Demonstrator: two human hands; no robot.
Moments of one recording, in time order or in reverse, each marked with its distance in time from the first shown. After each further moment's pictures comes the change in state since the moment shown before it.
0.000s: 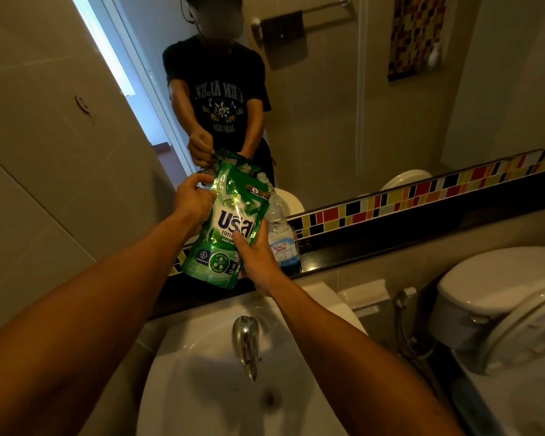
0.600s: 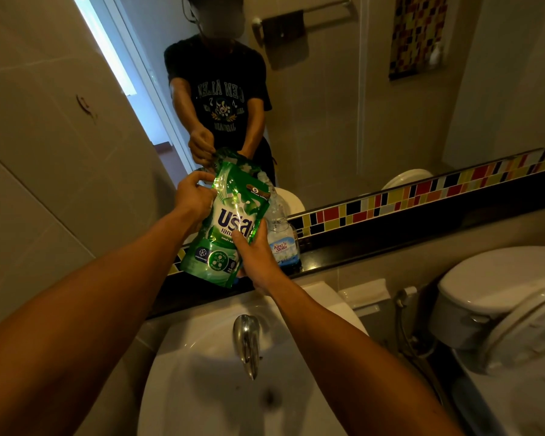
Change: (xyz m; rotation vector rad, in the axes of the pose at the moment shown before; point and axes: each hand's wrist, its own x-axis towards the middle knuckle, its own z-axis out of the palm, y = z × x) left_hand -0.002 0.006 -0.001 0.025 -0.008 0.006; right_hand 0.001 0.001 0.005 0.009 0.001 0.011
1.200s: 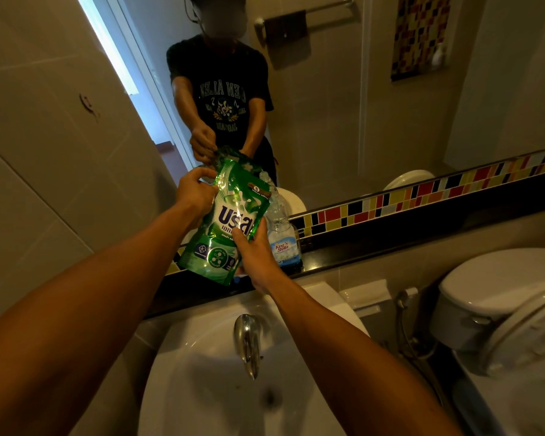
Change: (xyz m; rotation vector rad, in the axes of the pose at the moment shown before) left_hand -0.003 0.011 -0.003 0.012 0.007 -0.001; right_hand 0.001 -0.003 0.006 0.028 0.011 -0.002
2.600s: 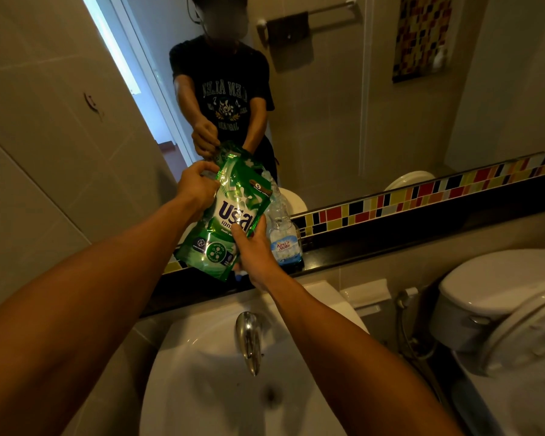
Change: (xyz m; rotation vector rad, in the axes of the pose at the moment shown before) left_hand 0.011 0.003 -0.005 0.042 -0.016 0.030; right_hand -0.011 -0.012 0.011 -0.006 0.012 0.028
